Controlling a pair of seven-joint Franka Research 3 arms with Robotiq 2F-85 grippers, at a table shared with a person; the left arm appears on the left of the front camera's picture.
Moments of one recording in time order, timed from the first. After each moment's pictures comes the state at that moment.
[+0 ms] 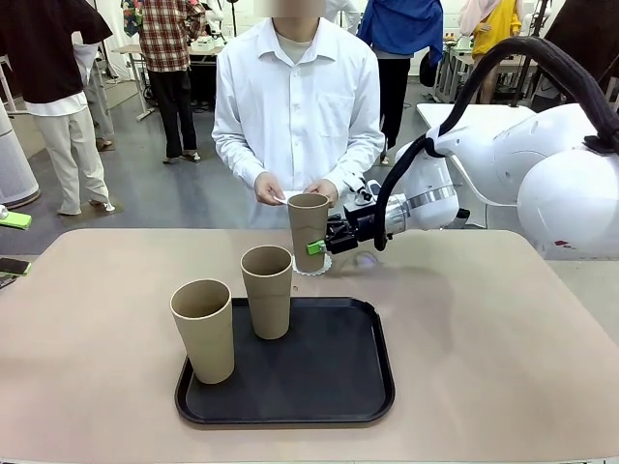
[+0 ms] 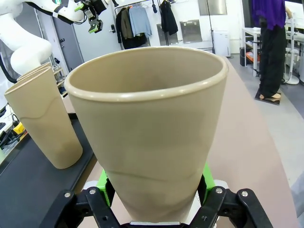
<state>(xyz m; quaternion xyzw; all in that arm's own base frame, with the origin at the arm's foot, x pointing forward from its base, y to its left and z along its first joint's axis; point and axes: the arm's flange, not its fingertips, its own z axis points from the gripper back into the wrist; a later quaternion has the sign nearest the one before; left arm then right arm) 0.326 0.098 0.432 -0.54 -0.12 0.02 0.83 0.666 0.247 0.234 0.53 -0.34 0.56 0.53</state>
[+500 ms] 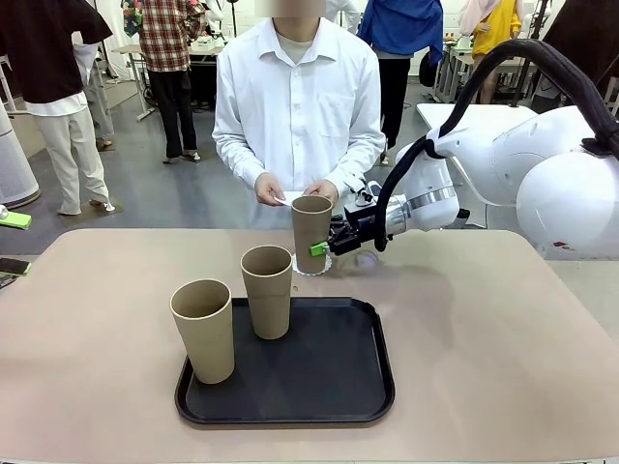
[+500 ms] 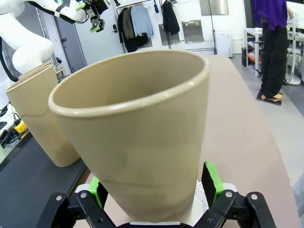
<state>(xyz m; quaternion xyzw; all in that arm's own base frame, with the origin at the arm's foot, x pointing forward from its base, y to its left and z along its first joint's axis) 0.326 0.098 0.432 -0.54 -0.12 0.02 0.83 0.666 0.246 0.232 0.53 -0.33 0.57 0.53</state>
